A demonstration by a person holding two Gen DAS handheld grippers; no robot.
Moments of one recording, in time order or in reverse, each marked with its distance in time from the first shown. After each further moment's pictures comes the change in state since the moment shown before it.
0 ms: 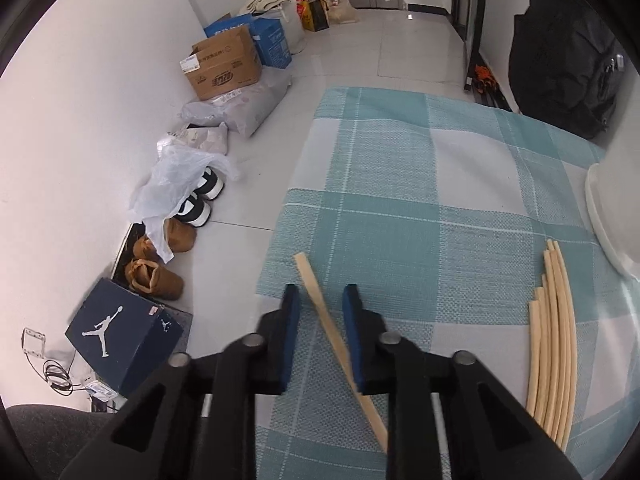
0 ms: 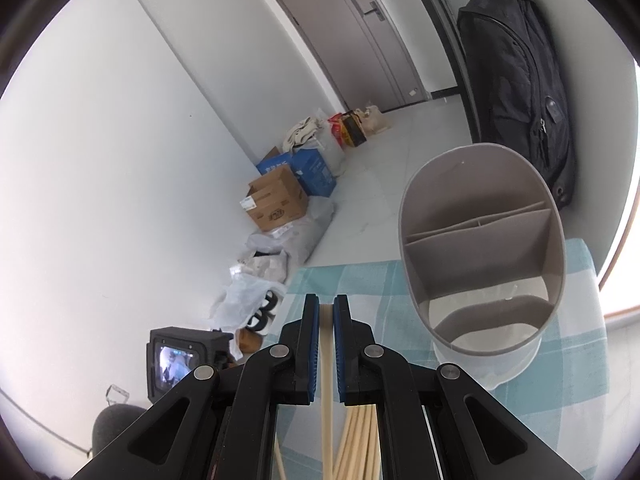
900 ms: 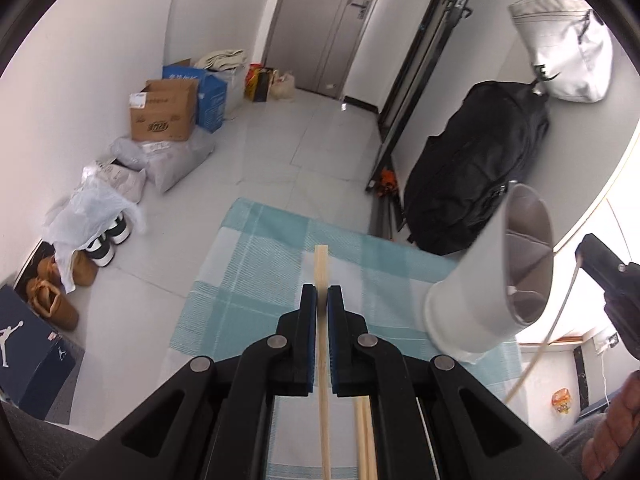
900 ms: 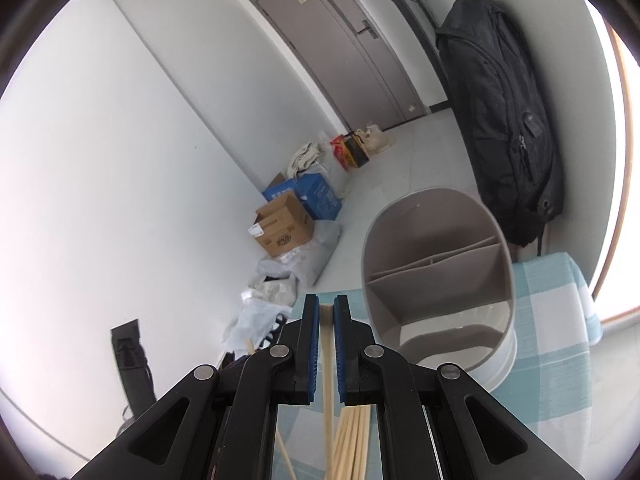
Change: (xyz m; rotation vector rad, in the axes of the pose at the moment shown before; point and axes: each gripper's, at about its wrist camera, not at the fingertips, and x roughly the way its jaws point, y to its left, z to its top) left arm -0.085 -0.002 0.015 -0.168 -0.304 -0.437; right arm -0.037 -0.033 0.014 0.053 -0.096 0.037
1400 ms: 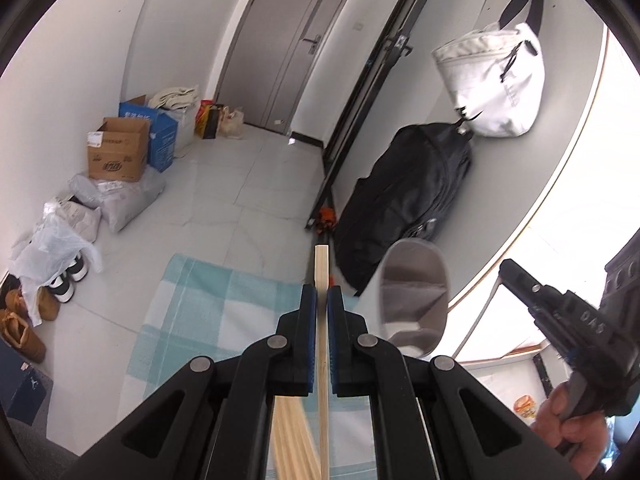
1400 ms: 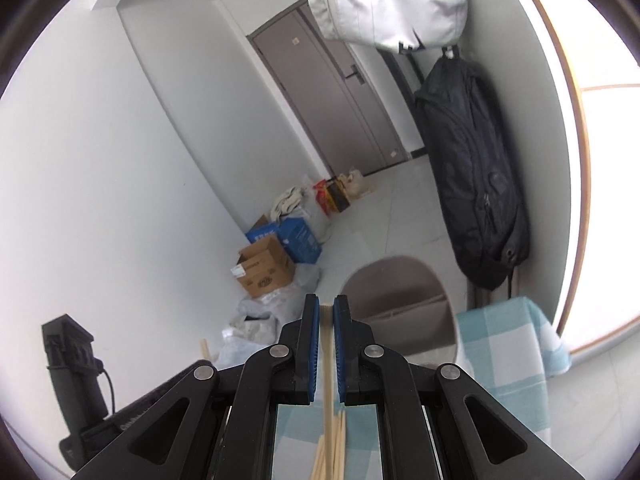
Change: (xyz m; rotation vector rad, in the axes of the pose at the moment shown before) left arm -0.055 -0.043 0.034 0.025 -0.122 -0.195; right arm -0.047 0.002 0.025 -0.031 -0.169 -0.084
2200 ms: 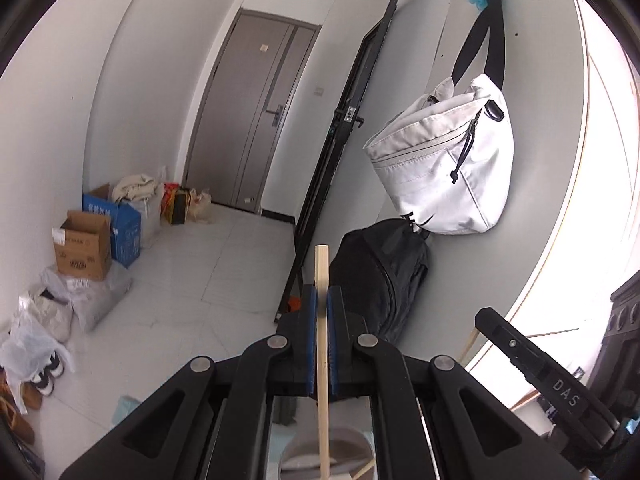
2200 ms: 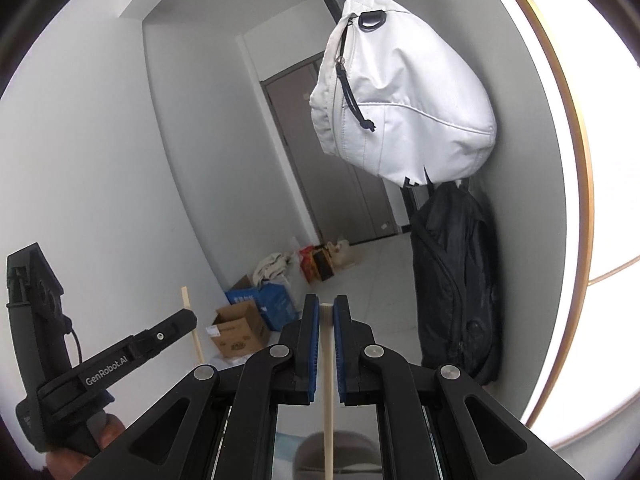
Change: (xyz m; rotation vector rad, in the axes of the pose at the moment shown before) left arm 0.027 -0.083 0.110 0.106 -0.254 -0.040; right arm 0.010 -0.005 0.124 -0.142 -0.193 -0.053
